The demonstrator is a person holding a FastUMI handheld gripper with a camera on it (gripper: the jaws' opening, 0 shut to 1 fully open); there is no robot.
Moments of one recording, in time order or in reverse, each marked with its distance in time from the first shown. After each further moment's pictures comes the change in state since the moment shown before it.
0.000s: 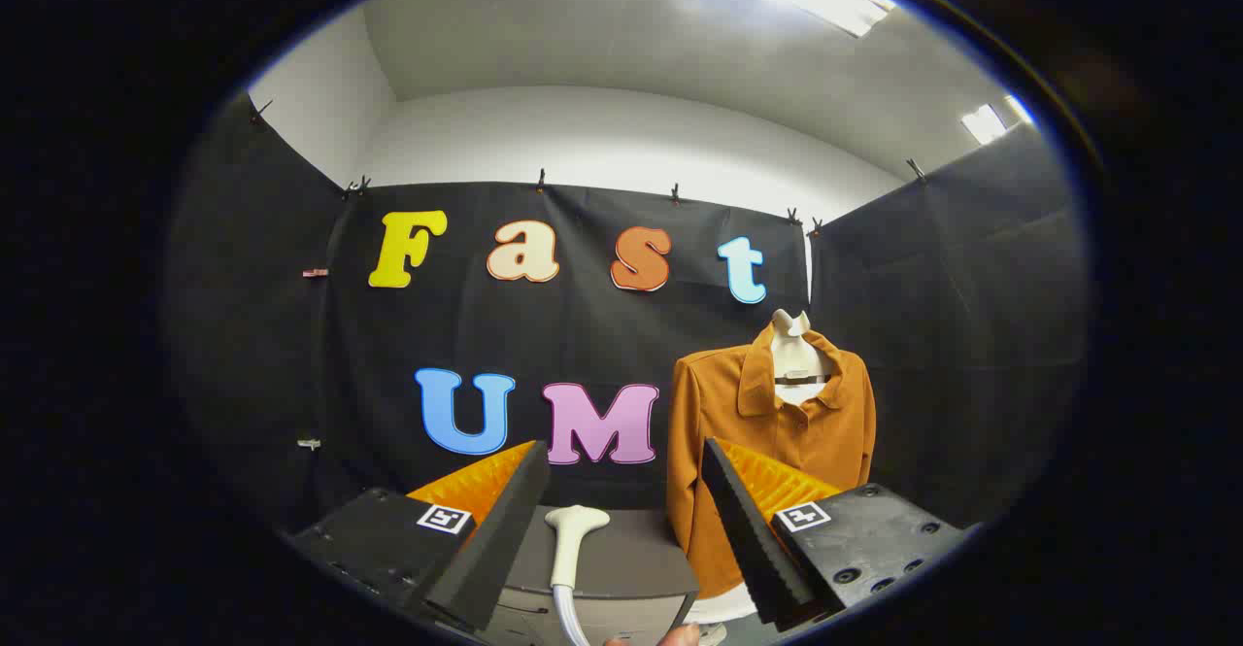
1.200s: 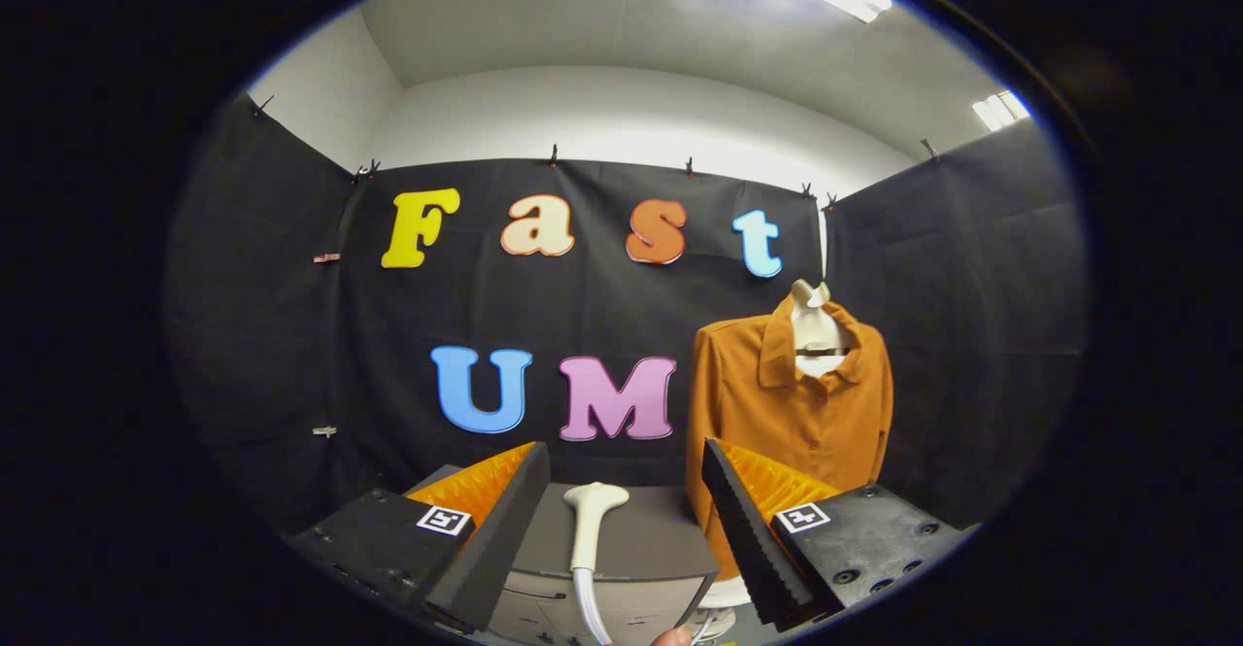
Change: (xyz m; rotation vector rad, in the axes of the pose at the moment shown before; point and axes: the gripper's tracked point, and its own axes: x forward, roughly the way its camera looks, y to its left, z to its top) arm 0.004 0.040 -0.041 0.024 0.136 0.088
